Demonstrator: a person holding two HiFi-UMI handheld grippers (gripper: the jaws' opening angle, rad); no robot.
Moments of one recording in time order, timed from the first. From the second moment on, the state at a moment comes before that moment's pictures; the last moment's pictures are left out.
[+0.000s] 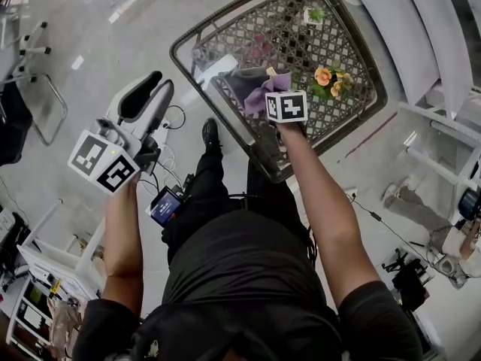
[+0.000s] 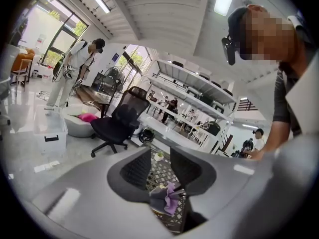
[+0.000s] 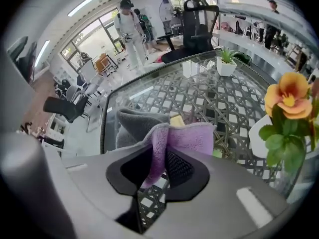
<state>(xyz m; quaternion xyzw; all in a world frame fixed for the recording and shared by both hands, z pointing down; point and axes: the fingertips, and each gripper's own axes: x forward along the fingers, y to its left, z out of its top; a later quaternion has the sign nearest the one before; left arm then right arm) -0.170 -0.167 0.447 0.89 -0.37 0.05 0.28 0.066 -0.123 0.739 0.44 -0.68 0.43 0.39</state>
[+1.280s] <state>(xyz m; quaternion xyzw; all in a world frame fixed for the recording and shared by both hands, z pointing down) -0.186 -0.149 0.473 0.87 -0.38 0.04 0.30 0.038 -0.124 0.752 0.33 -0.71 0.18 0.60</state>
